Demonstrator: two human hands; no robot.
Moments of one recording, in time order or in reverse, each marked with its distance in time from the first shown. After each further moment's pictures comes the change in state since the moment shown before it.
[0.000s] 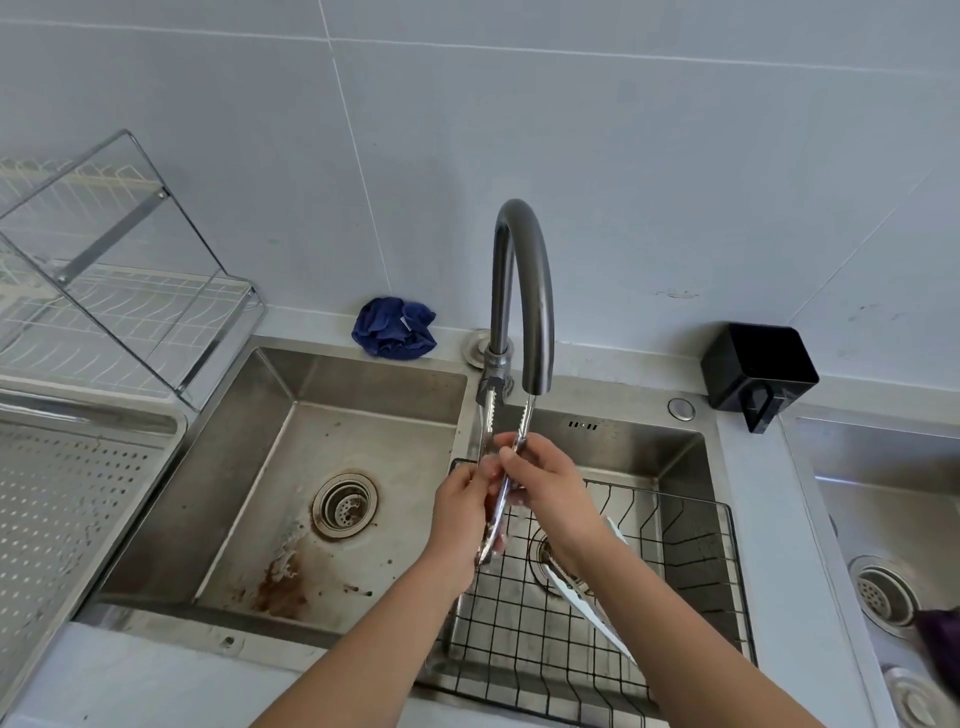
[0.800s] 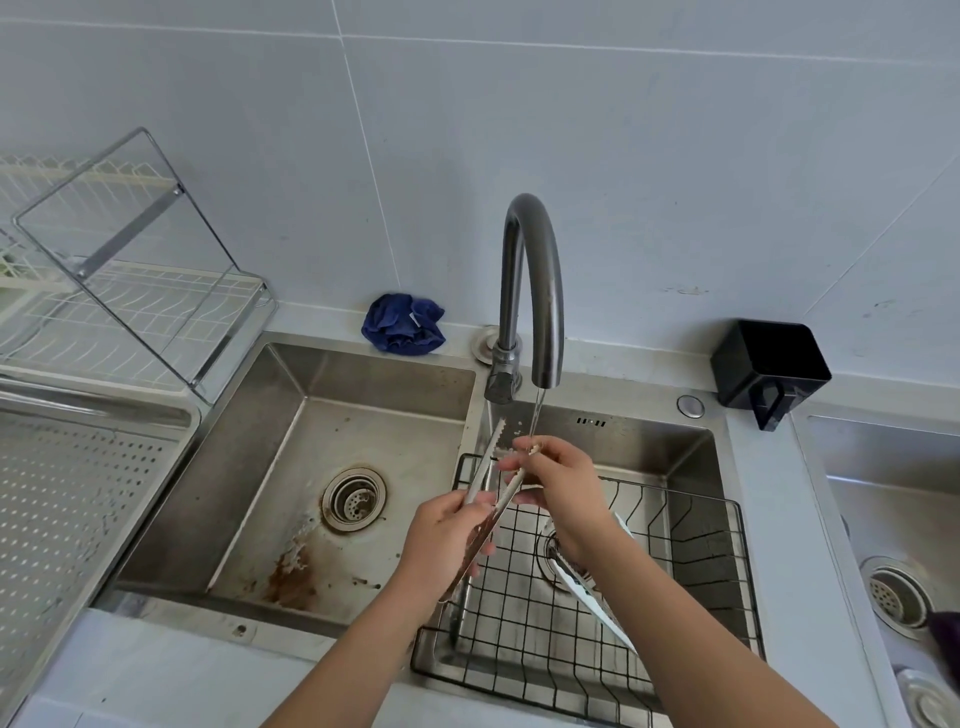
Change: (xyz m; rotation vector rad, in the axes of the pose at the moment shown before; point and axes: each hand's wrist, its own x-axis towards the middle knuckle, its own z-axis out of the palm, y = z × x) left_hand -0.027 -0.002 -0.039 0.189 -0.070 0.029; right_hand 0.017 0.021 -0.008 0.019 0.134 0.094
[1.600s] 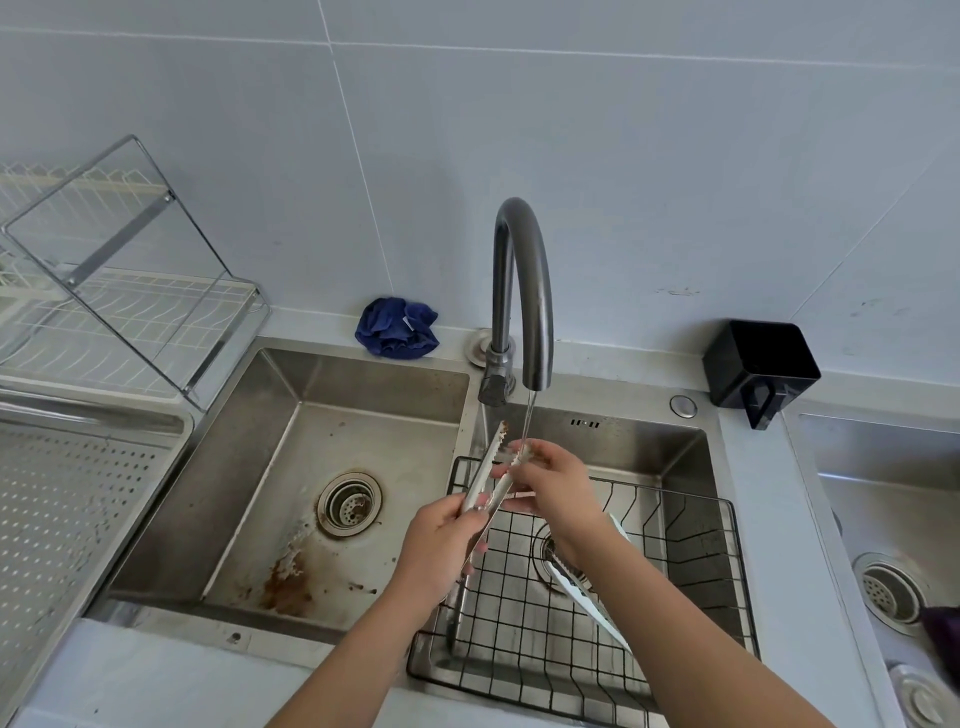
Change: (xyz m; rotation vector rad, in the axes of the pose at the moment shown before) left_hand -0.004 0.004 0.004 0.092 0.032 0.018; right_hand 0.000 0.002 -0.002 -0.013 -0.023 0.020
